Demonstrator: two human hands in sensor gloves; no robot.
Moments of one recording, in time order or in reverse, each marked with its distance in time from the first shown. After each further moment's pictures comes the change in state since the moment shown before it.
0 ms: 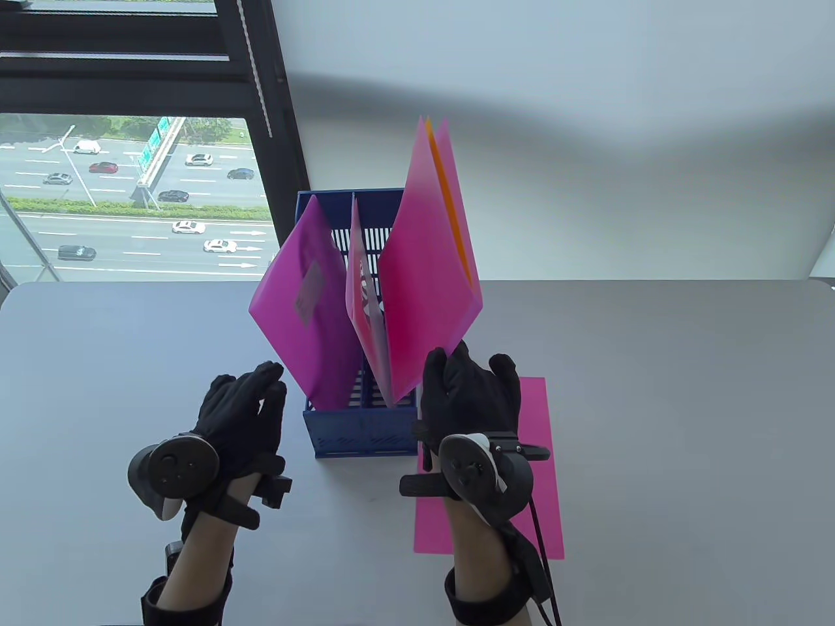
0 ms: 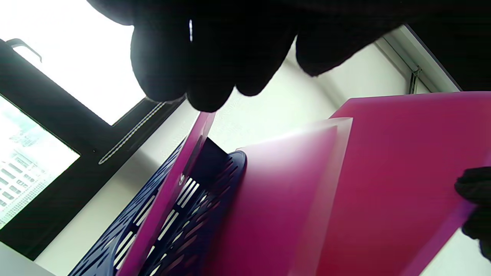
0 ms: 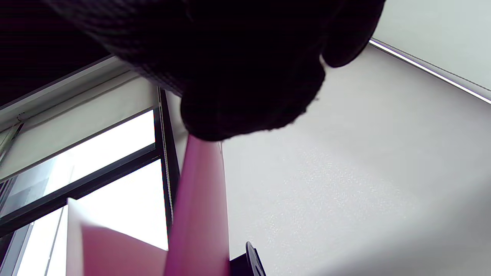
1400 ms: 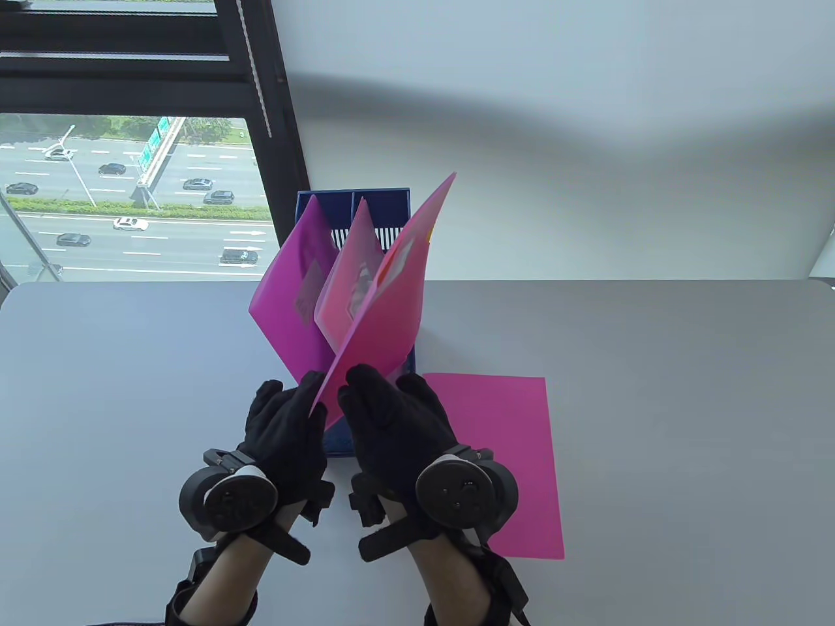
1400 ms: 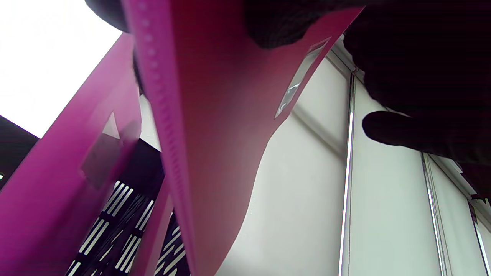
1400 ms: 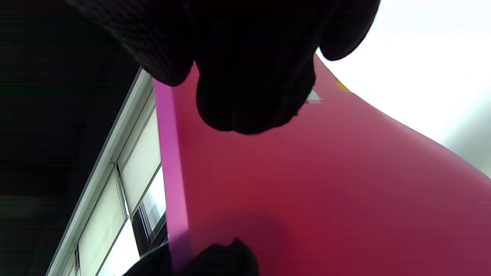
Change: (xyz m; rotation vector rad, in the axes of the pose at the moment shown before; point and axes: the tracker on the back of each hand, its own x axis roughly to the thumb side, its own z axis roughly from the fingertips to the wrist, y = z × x) left_hand 0.056 -0.015 0.007 0.047 -0.127 -0.007; right_hand 0.042 -0.004 0.016 0.286 -0.002 -0.501
